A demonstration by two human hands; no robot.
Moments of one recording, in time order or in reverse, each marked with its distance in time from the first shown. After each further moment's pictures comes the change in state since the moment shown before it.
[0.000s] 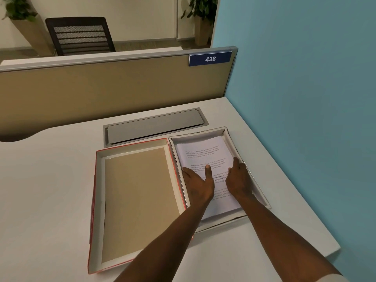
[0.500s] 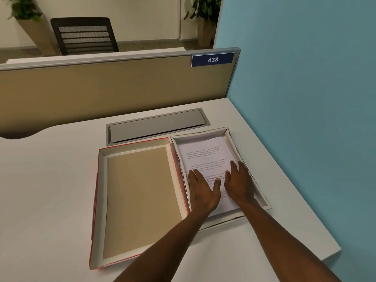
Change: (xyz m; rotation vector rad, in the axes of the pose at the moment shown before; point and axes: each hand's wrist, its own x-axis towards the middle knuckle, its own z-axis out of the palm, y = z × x) left_hand -0.011 -0.025 0.003 0.328 -0.056 0.193; right_hand -0.015 0.005 -0.001 -0.070 0.007 -0.087
